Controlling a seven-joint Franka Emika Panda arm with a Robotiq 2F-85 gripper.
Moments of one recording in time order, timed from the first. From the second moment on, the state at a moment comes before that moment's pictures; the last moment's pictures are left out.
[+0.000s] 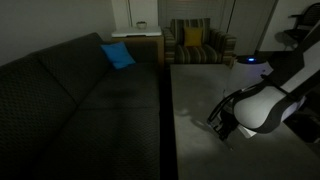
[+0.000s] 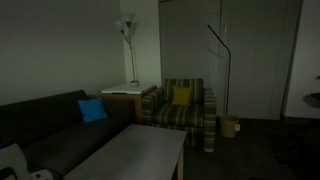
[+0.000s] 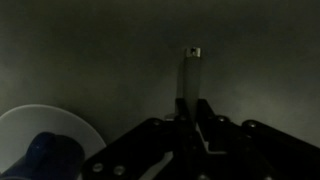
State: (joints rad) arm 0.27 1.43 -0.02 -1.41 -0.09 2.88 0.03
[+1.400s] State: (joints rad) arm 0.24 1.38 -0.05 -1.62 -0.09 3.10 0.05
